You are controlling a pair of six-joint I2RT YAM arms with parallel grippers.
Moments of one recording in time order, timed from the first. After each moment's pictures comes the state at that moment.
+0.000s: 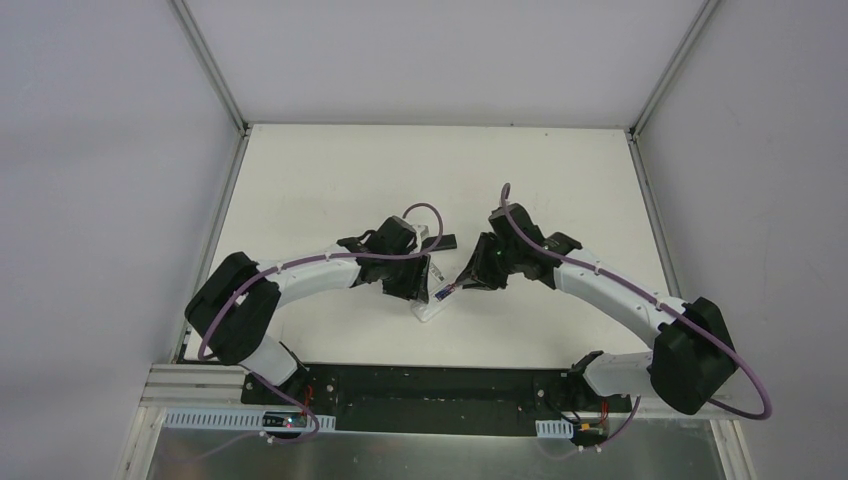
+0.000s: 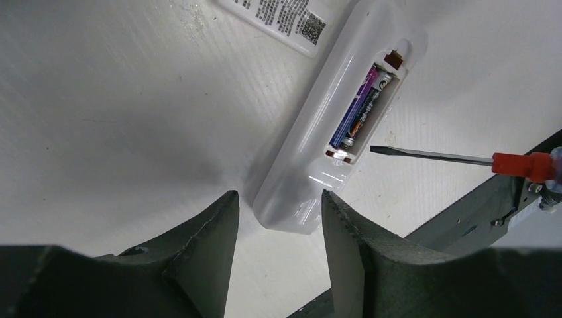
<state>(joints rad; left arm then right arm) -0.76 1.54 0.84 -0.31 0.21 -0.53 0.68 1.30 0.88 -0.53 -0.24 0.96</state>
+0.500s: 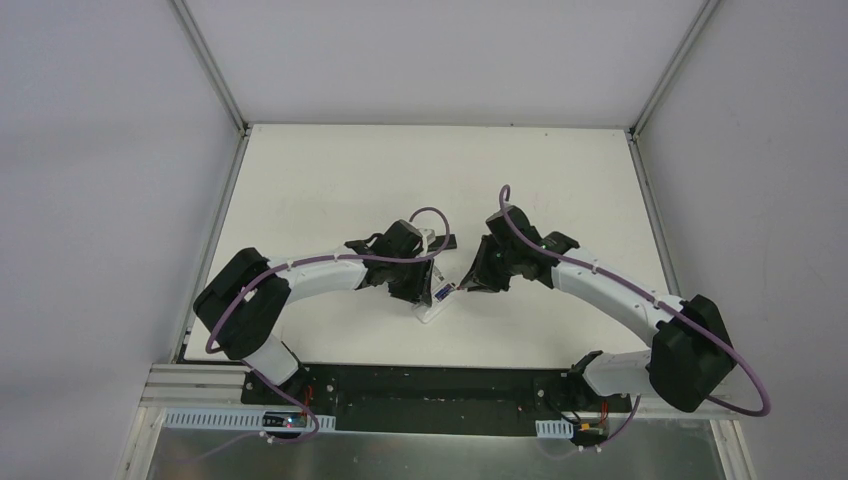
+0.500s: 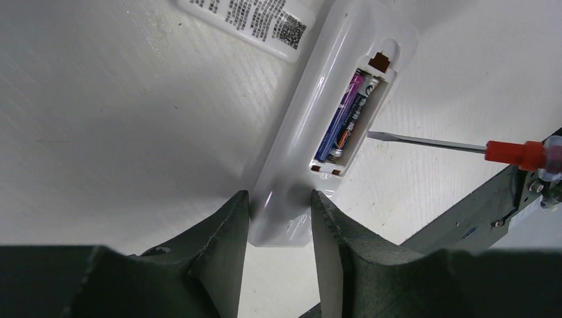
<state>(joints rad) -0.79 1.58 0.83 -0.26 0.22 -0.54 0.70 1.31 0.90 -0.60 -0.16 0.96</state>
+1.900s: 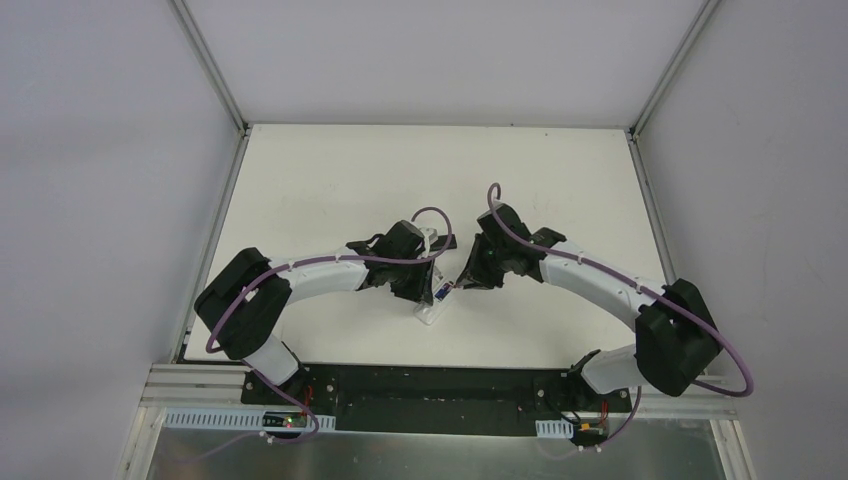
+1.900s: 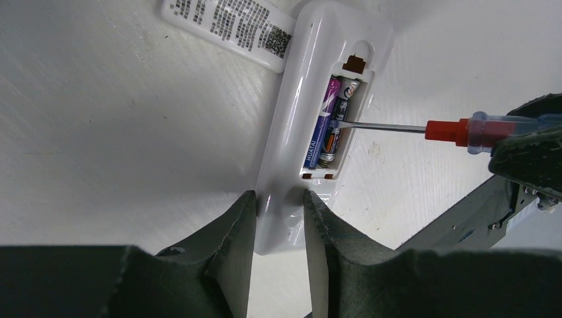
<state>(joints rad) -0.80 1.59 0.84 -0.23 0.21 -0.54 0.71 1.40 0.91 -0.55 -0.14 0.94</state>
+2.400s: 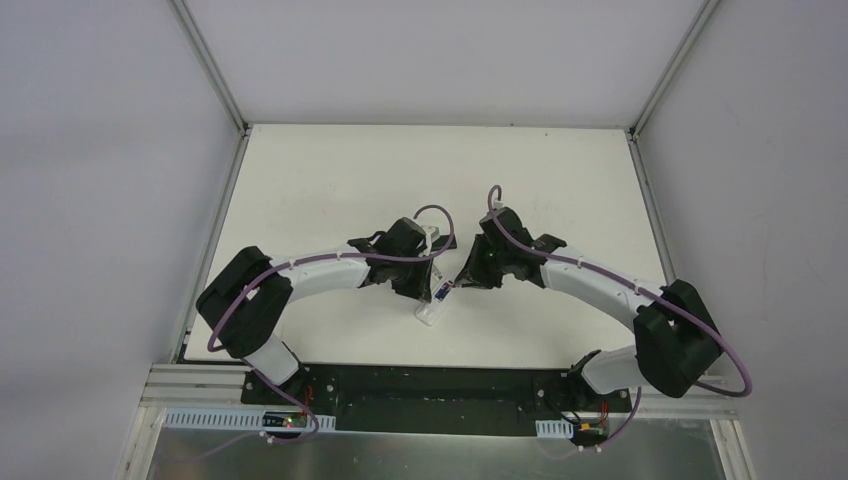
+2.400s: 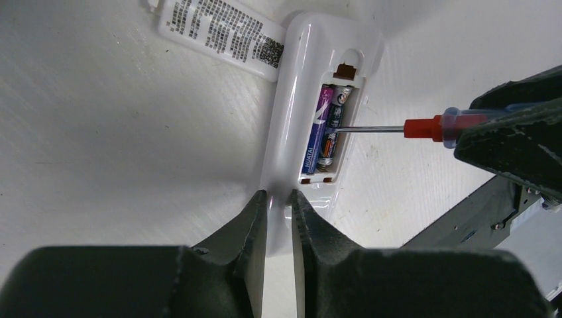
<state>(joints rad) -0.80 1.60 0.86 -0.25 0.21 -0.52 0.71 1.42 0.89 -0.47 -0.14 0.93</state>
